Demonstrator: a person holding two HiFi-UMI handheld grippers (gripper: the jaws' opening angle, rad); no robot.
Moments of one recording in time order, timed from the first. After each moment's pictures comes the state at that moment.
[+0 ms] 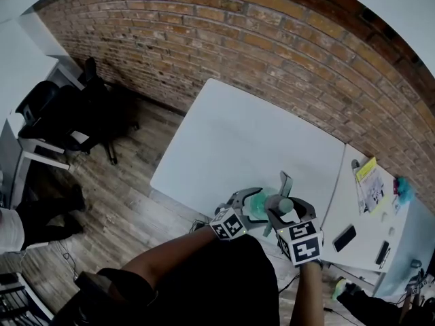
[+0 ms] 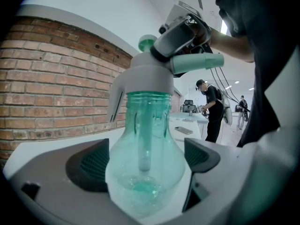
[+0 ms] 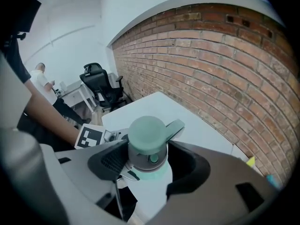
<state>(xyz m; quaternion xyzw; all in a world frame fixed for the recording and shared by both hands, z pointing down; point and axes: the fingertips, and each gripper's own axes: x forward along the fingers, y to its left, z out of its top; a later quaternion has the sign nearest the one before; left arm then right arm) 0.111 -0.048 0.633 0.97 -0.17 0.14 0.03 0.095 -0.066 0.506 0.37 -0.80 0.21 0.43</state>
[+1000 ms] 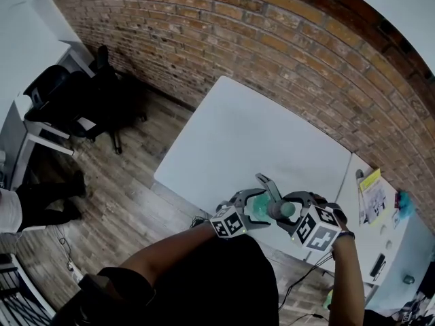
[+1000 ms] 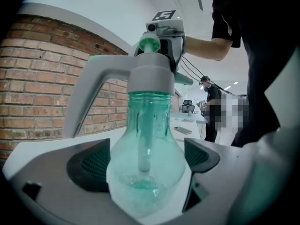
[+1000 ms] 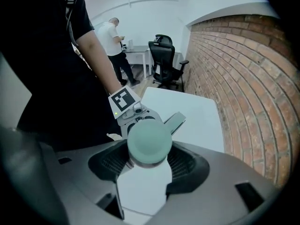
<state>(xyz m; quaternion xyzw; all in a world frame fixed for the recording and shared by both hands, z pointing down) 0.108 -0.048 0.633 0.98 -0.17 0.14 0.03 0.088 -0.050 0.514 -0.01 -0.82 0.00 0.57</state>
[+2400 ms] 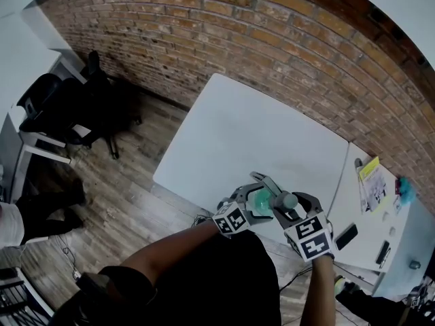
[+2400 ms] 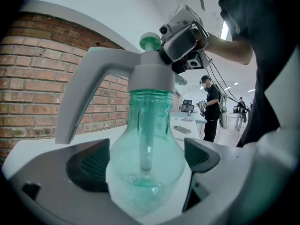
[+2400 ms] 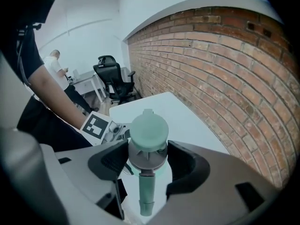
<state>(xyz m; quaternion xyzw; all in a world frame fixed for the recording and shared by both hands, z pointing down) 0.107 -0.049 0.635 0.97 -0.16 0.15 0.04 0.091 -0.064 0.508 0.30 -0.82 0.15 0.46</state>
